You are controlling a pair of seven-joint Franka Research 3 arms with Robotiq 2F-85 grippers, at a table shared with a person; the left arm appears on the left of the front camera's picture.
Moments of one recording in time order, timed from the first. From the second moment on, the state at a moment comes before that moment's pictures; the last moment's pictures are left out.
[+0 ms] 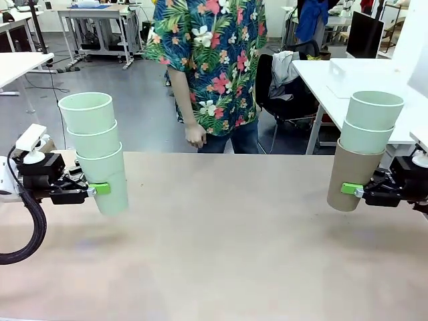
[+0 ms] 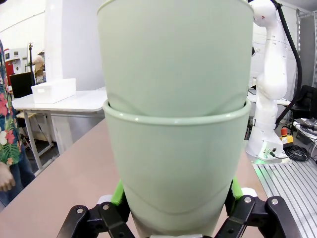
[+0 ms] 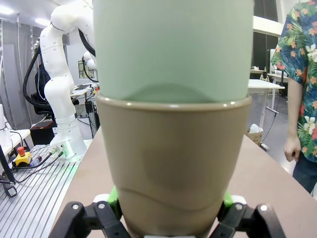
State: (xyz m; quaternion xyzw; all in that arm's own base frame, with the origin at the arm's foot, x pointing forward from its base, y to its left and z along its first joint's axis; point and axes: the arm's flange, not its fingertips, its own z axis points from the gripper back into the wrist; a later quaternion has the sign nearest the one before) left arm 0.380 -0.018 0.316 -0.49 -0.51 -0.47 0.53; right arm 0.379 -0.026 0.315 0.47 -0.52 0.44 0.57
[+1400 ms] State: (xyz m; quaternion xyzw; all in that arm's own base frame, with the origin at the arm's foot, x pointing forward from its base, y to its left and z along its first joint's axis) left arm 0.380 -0.018 0.316 -0.49 -0.51 -0.47 0.53; right arm 0.379 -0.026 0.315 0.47 -0.52 0.44 0.57
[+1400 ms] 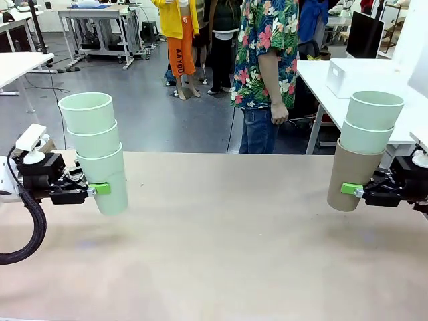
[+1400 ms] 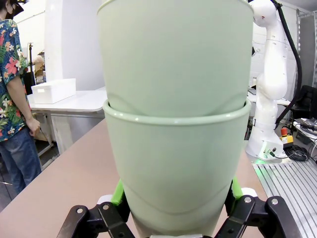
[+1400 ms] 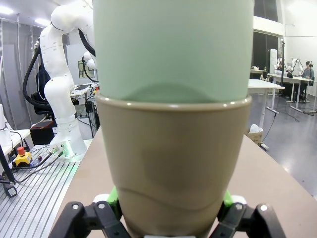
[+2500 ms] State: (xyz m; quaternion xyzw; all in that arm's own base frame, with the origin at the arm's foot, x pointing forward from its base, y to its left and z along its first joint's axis) left arm 0.380 -0.018 0.316 -0.49 -0.51 -0.47 0.53; right arm 0.379 -0.026 0.315 0.47 -0.52 0.44 0.57
